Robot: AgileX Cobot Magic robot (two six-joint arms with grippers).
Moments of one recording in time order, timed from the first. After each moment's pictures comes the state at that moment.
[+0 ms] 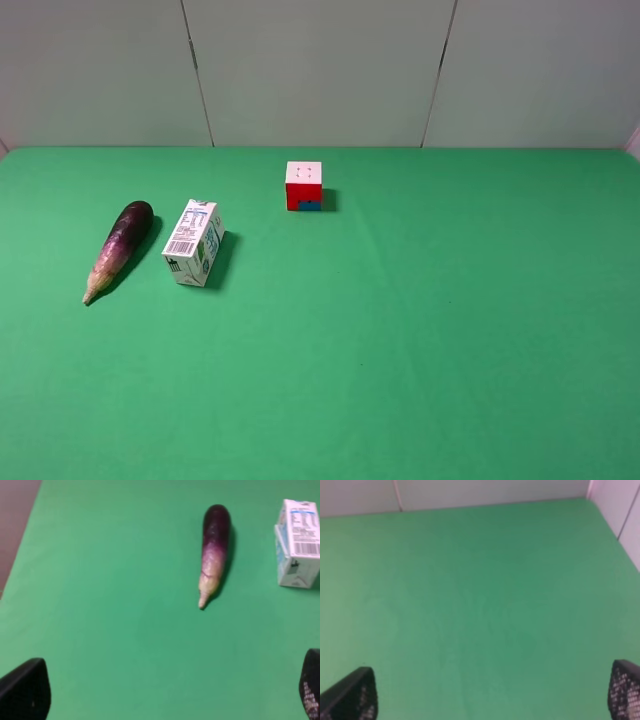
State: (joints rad) left arm -0.02 -0.01 -0.50 0.08 1.06 -0.03; right arm 0.06 -0.01 -0.50 -0.14 1.02 0.10
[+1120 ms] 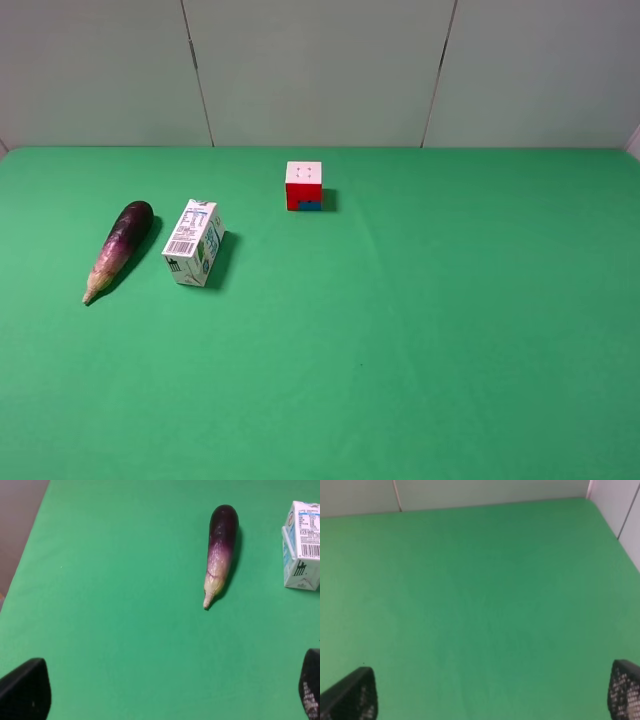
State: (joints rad) left arm -0.01 -0.01 -0.50 0.08 1.06 -0.02; right arm 0.06 -0.01 -0.50 -0.14 1.02 0.10
